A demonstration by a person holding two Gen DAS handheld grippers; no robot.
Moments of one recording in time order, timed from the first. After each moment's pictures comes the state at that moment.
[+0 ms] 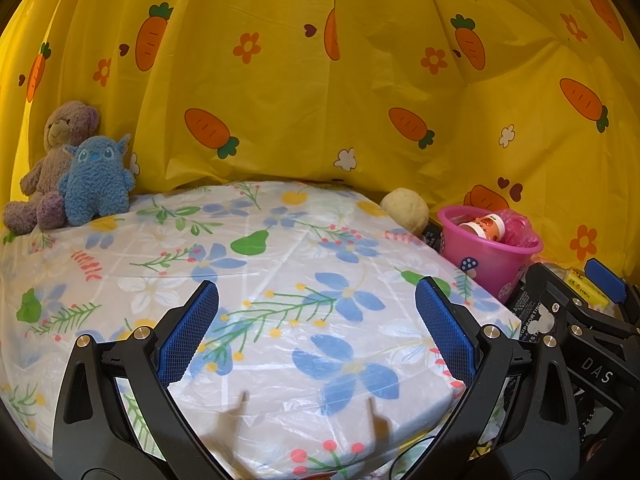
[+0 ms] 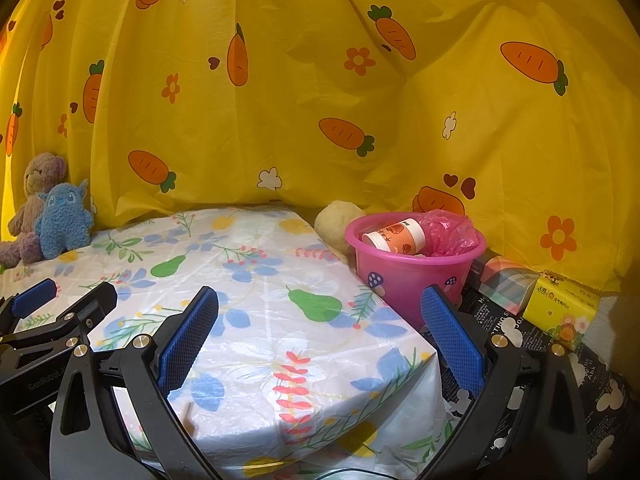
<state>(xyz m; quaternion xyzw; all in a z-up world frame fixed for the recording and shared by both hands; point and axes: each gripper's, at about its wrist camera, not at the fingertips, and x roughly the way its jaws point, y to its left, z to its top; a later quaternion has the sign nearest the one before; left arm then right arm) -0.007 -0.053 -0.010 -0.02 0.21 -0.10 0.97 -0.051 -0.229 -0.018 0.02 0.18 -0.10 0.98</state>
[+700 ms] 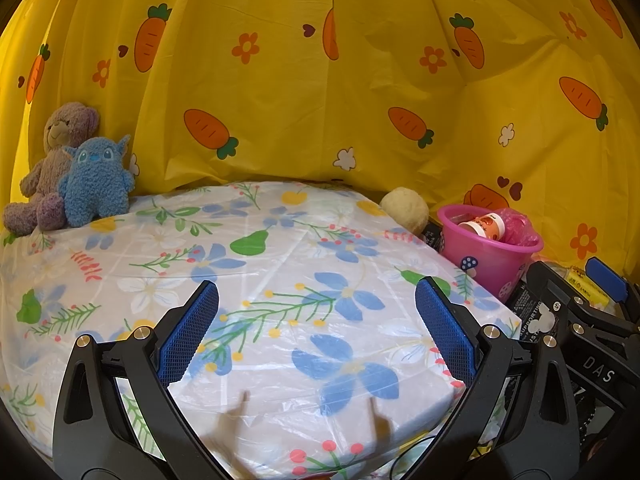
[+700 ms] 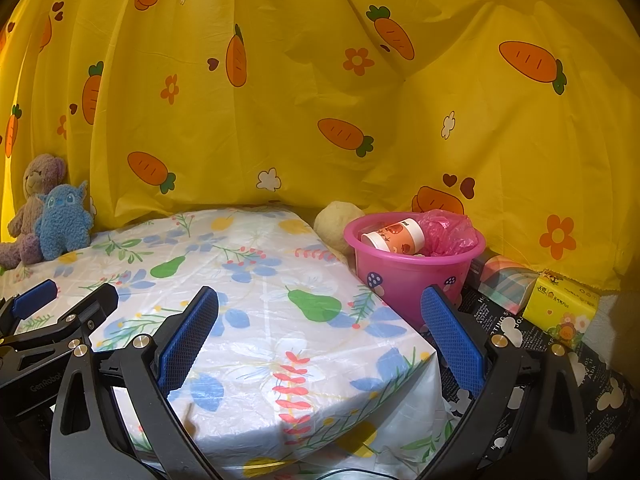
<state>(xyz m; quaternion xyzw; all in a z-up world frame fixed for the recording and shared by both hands) -0.007 -0.054 -0.011 -0.02 0.21 -0.10 0.97 -0.052 -0.231 -0.018 0.02 0.18 -0.10 0.98</state>
